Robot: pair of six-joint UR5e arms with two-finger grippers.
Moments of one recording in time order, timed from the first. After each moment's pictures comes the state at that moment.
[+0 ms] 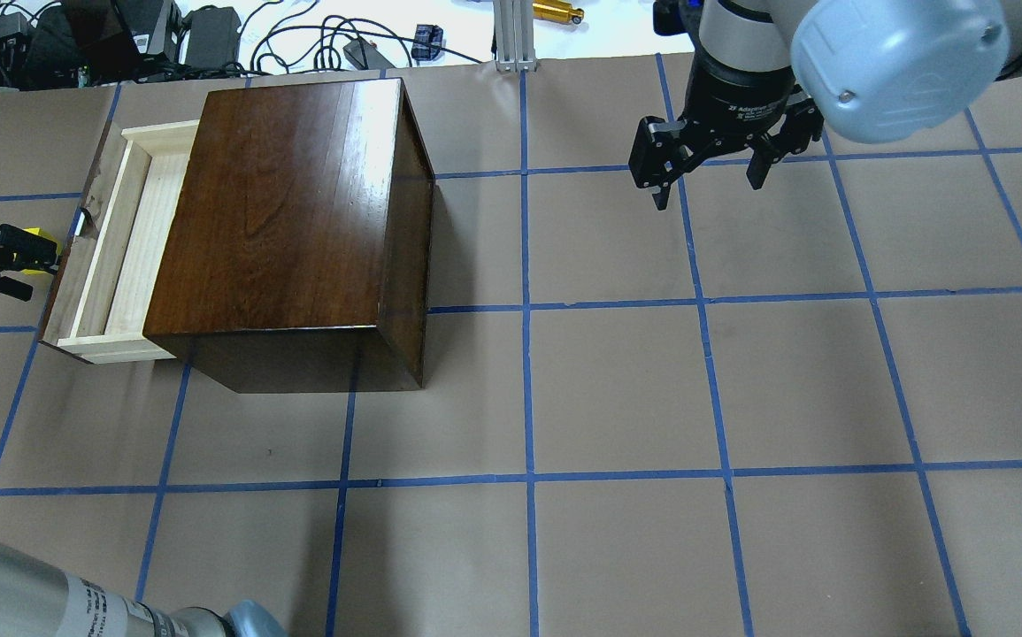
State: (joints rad) left arm -0.82 -1.99 -1.59 -1.34 1.30 0.69; right arm 1.70 -1.45 1.48 -1.58 -1.60 -0.05
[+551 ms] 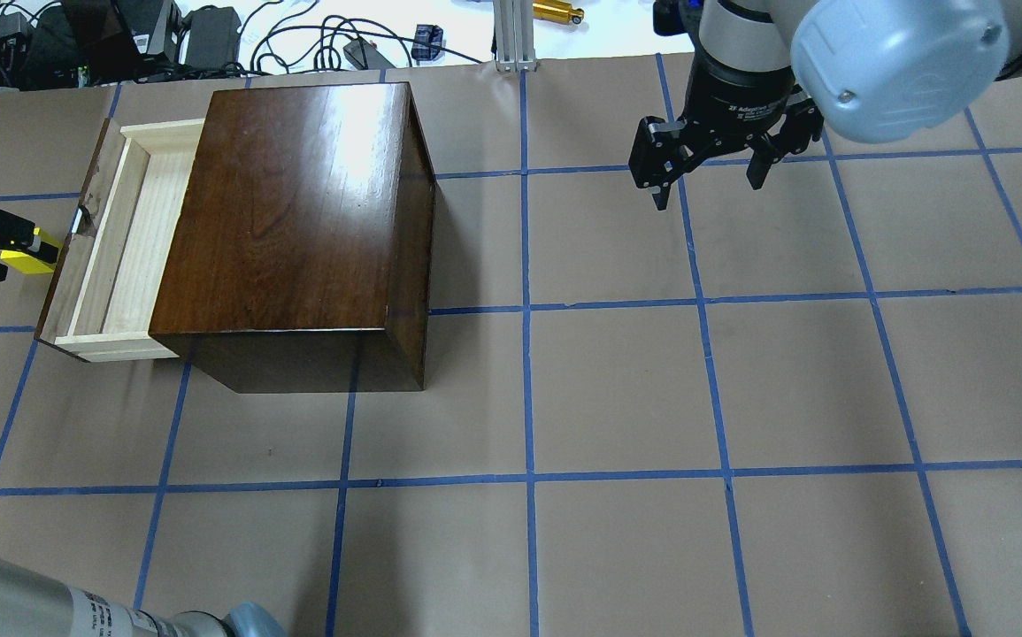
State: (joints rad) left arm -0.83 -1.92 -1.56 -1.38 1.30 0.69; right arm 1.70 -1.45 1.48 -1.58 -1.60 -0.05
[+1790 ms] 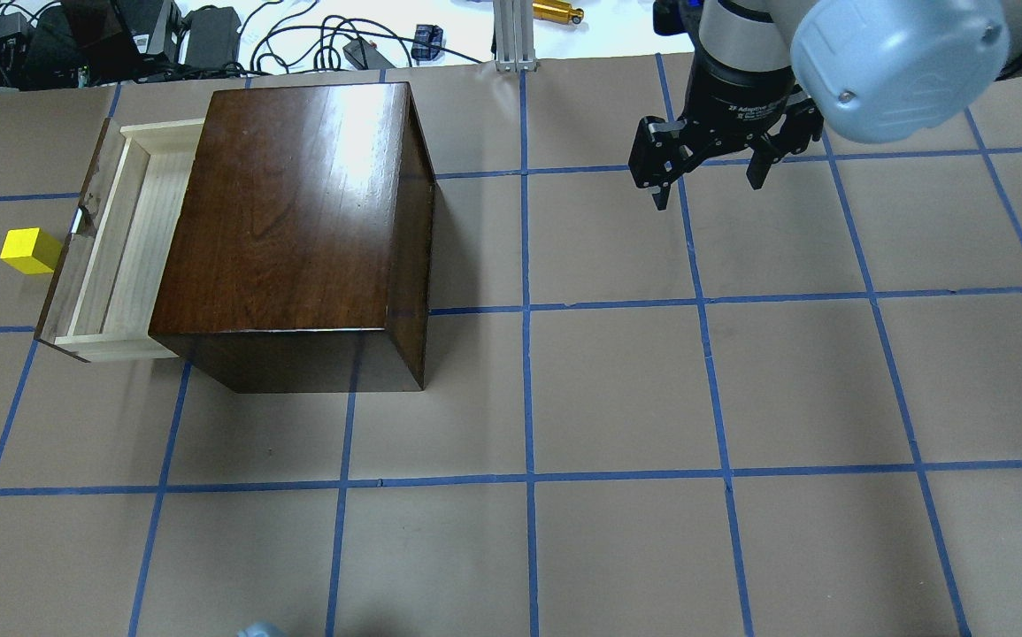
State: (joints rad) left arm -1.00 -1.51 -1.55 -1.71 1.46 0.50; right arm 1.70 -1.45 1.48 -1.58 -1.60 -0.05
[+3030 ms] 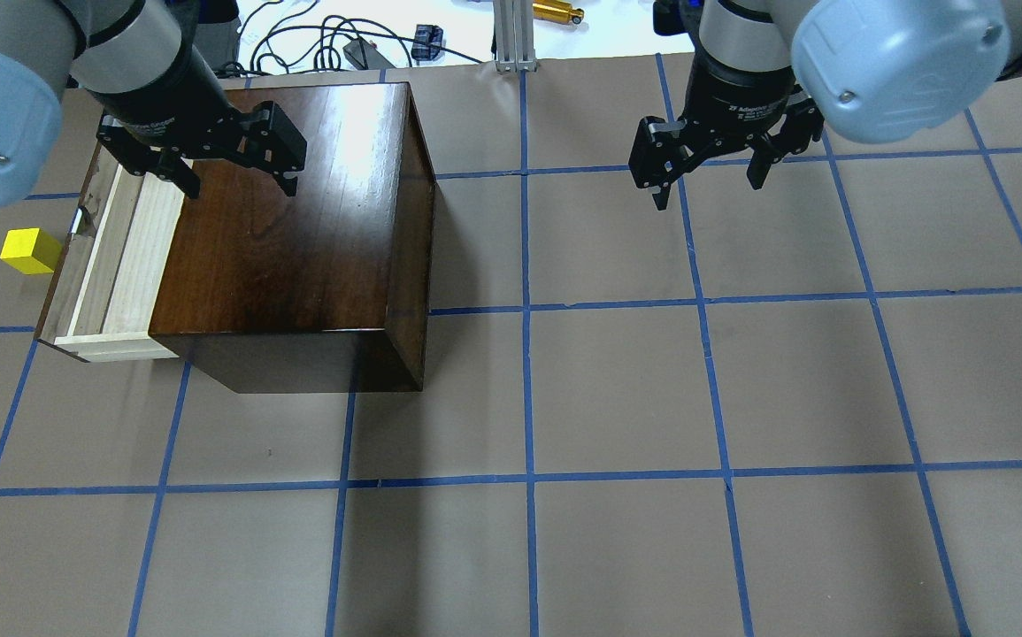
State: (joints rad) left arm -1.57 -1.59 -1.56 -1.47 1.58 0.03; right arm 1.70 -1.45 1.48 -1.58 -1.60 -0.05
